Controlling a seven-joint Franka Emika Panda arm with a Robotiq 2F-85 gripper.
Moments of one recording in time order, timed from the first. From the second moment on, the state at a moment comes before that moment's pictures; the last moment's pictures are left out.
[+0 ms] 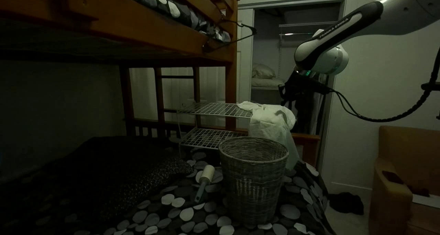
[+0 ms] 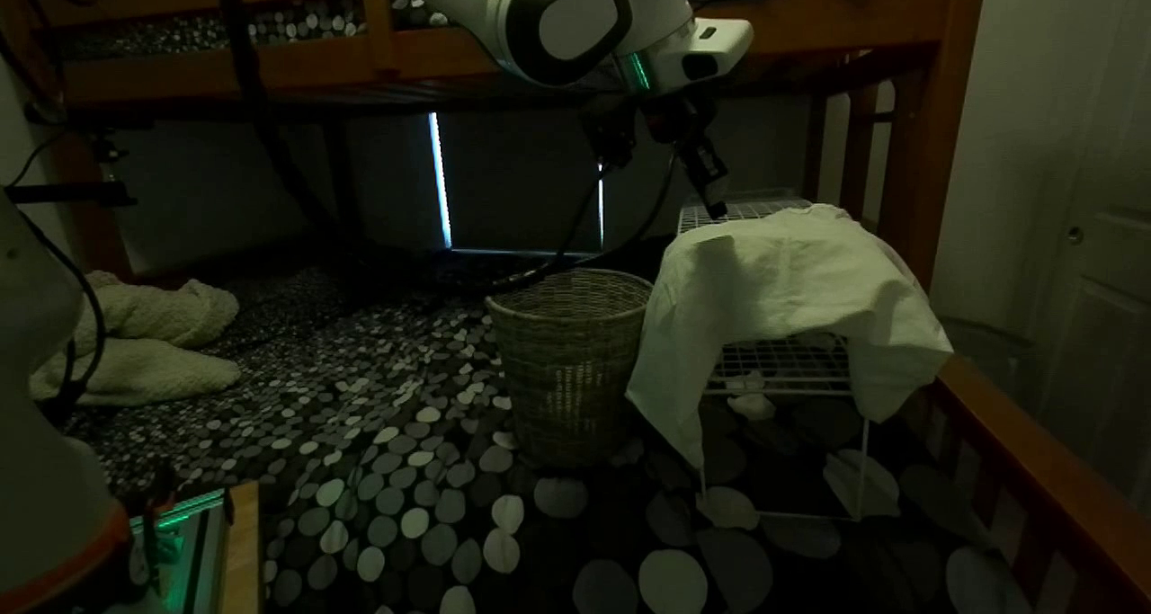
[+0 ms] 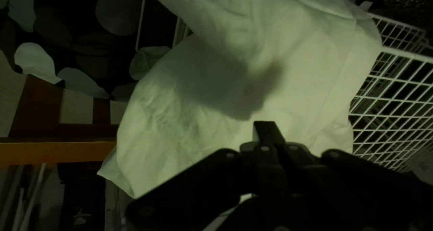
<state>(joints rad) -0.06 -0.03 -0.08 -2.07 0.20 2.59 0.21</state>
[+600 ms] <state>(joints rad) -0.06 -0.01 -0.07 -2.06 0.30 2.59 0.21</state>
